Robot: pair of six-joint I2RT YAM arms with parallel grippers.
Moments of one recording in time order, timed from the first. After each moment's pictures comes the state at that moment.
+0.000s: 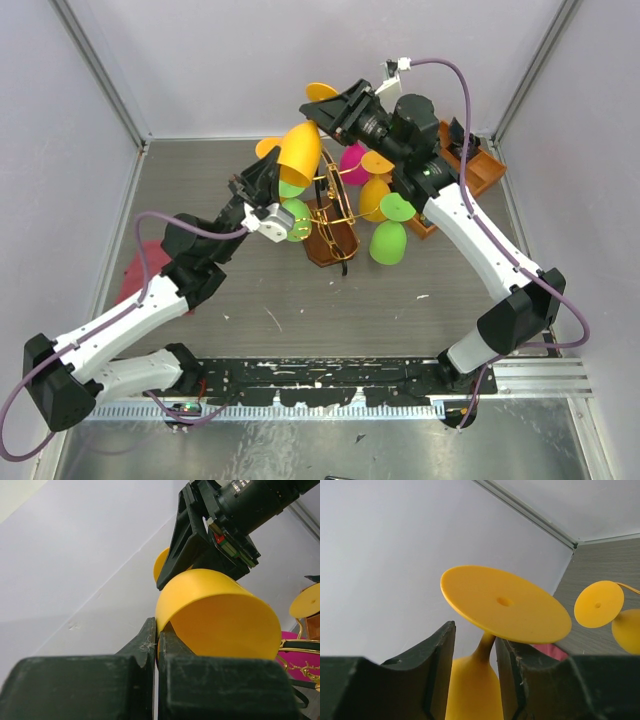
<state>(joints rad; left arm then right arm) -0.80 1.05 0.88 0.68 0.01 0.94 0.52 1.54 1.61 0.07 -0.33 1.05</state>
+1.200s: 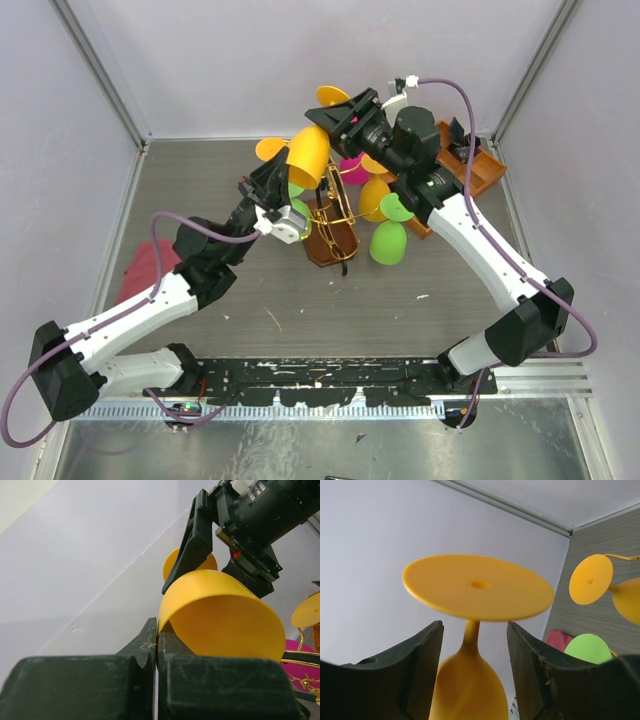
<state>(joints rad) -0.86 1.11 0.88 0.78 -0.06 0.98 0.53 1.48 1.52 0.04 -0.23 1.20</state>
